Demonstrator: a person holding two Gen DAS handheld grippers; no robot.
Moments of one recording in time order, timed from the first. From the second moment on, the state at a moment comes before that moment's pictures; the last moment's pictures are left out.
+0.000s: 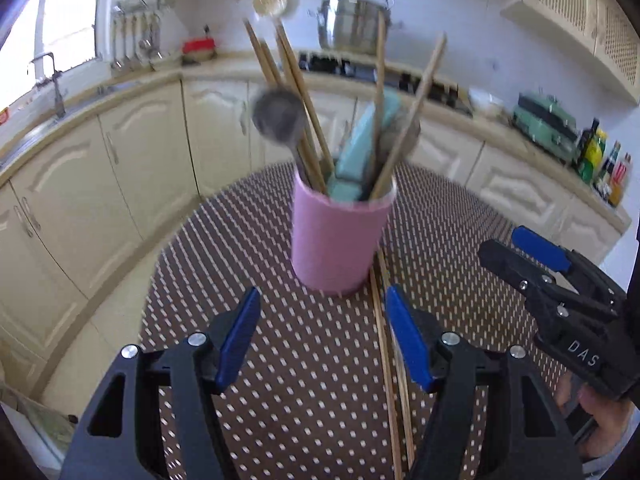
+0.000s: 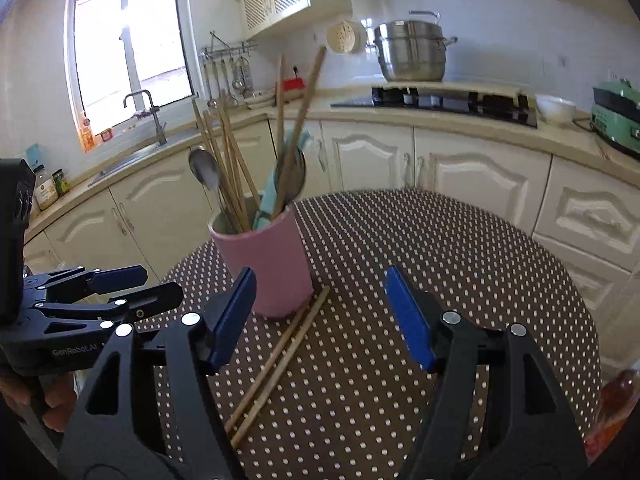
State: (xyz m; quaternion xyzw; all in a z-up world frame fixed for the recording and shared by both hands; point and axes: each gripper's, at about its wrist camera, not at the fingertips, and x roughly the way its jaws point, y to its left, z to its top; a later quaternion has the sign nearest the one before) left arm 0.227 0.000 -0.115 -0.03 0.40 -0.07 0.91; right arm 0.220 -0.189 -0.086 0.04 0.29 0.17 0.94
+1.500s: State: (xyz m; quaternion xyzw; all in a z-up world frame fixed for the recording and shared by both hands) left arm 0.240 -0.045 -0.194 -0.03 0.52 -0.08 0.85; right arm 0.246 -0.194 -0.159 0.07 0.45 0.15 0.88
